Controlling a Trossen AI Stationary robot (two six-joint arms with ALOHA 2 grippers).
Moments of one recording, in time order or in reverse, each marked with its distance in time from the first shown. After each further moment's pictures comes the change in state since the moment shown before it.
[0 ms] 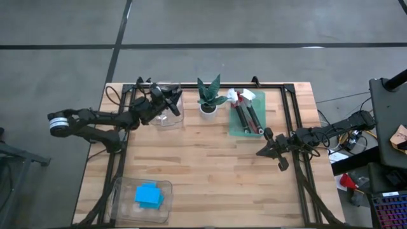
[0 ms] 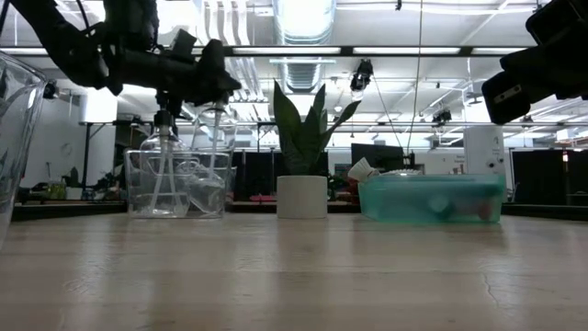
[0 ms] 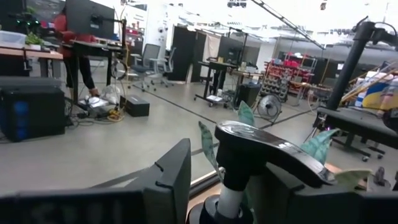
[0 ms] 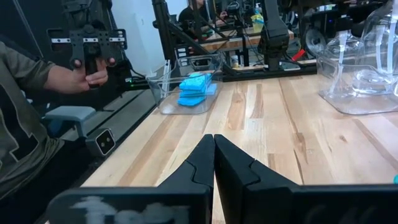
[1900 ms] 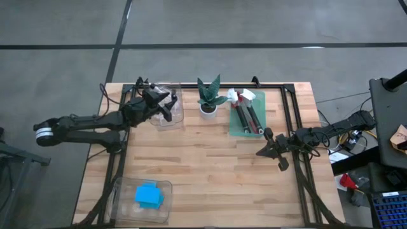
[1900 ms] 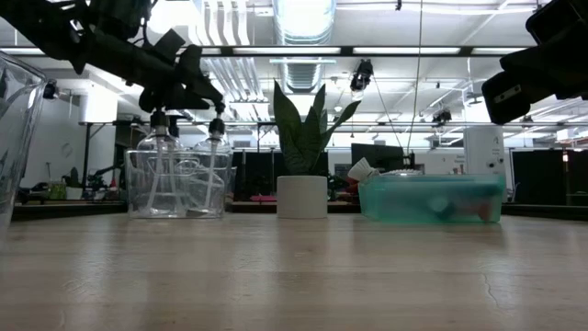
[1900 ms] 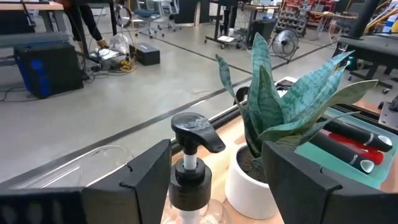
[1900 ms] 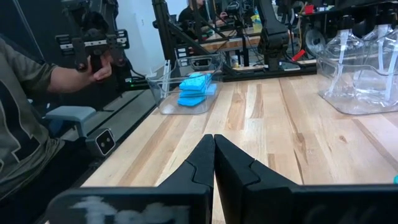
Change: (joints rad) left arm -0.012 -0.257 0.025 -0.603 -0.011 -0.008; right arm 0.000 0.000 0.000 0.000 0.000 0.000
